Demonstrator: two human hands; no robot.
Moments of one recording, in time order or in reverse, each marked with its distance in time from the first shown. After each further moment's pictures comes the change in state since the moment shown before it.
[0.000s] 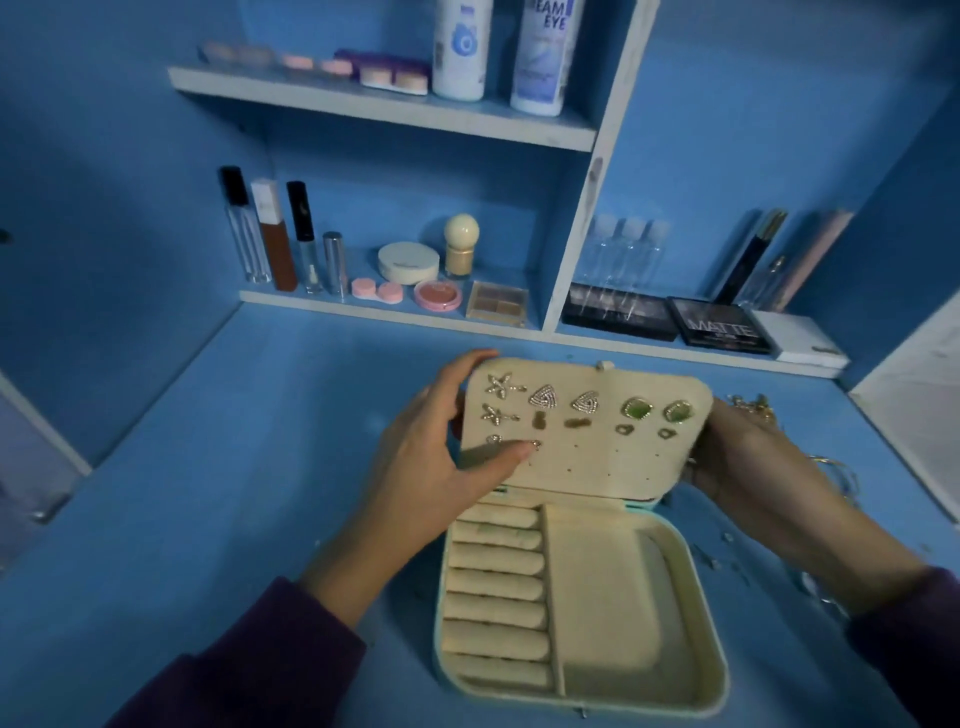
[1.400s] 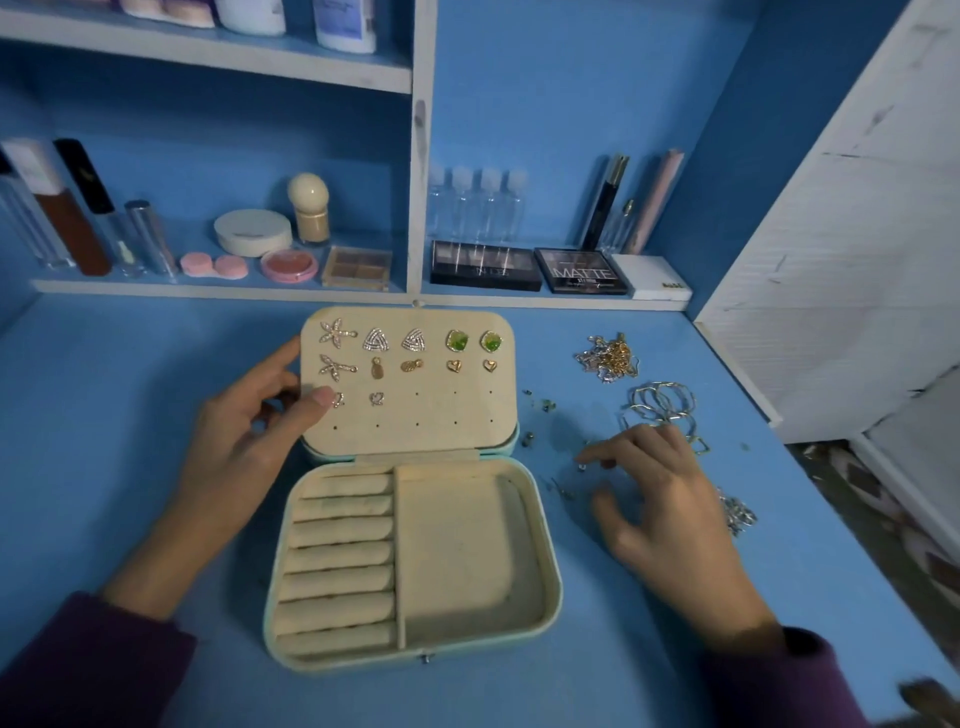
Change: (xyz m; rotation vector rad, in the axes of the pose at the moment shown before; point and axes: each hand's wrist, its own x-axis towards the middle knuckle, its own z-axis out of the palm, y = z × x) left_hand 0.004 -0.011 0.000 -0.266 -0.023 -0.136; right_hand -0.066 0.066 -0.047 -1.120 0.460 -0.674
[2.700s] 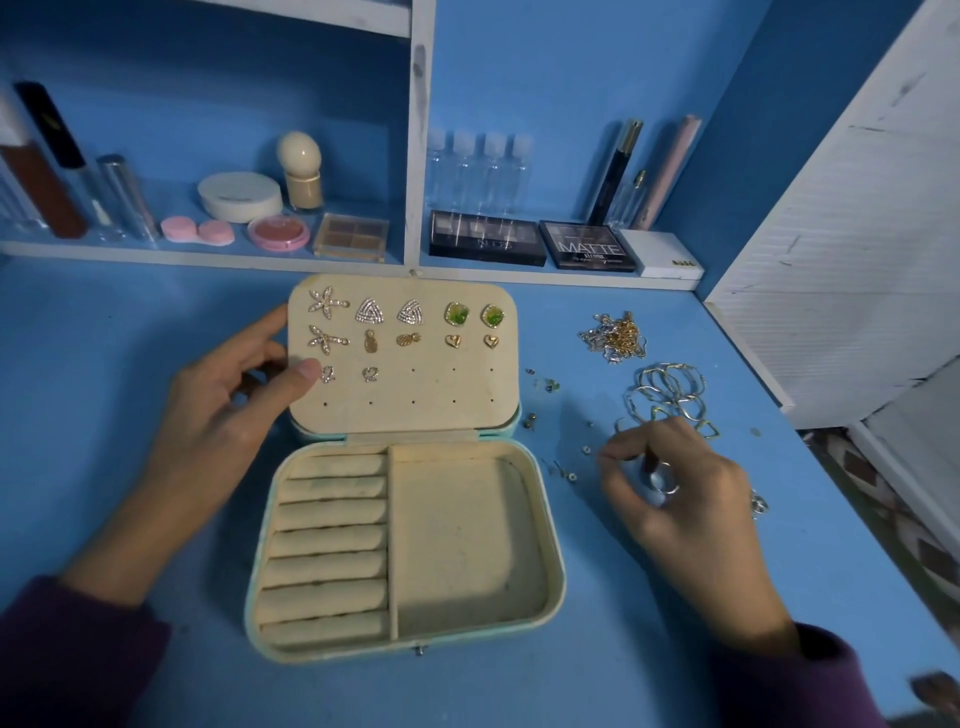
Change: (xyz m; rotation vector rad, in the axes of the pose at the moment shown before) left_hand 0.002 -0.003 -0.002 -0.014 -0.013 0.012; right_hand -0.006 -0.005 -0.005 0.243 0.025 0.117
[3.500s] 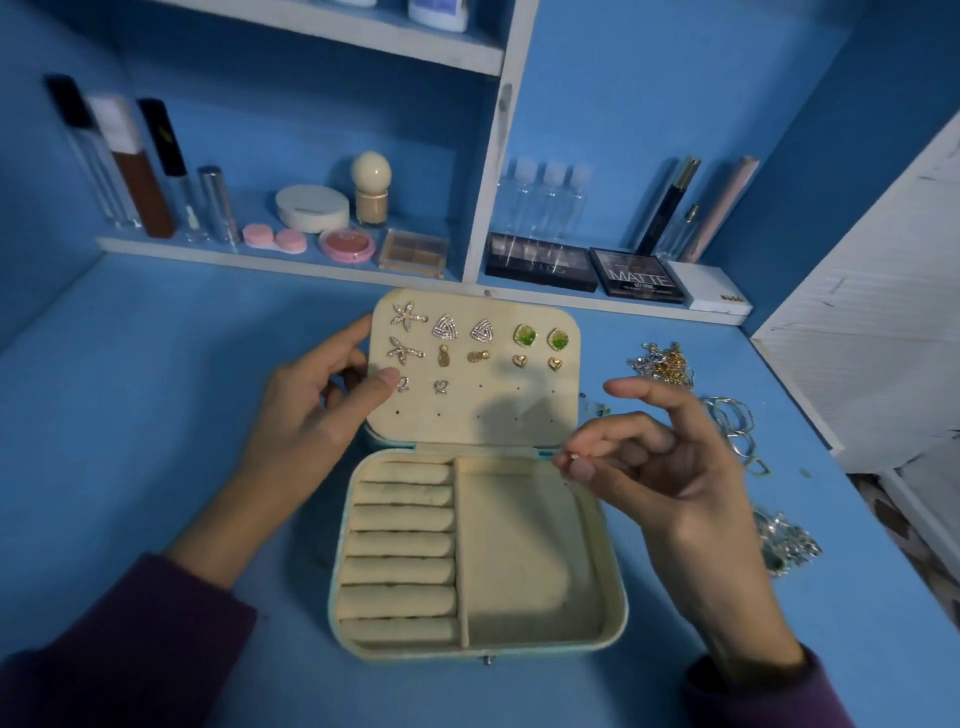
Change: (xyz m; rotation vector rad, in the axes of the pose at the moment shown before) left_hand 0.000 0.003 0.002 -0.017 -0.012 -0.027; right_hand 0.022 -0.066 0.023 1.020 -0.142 0.233
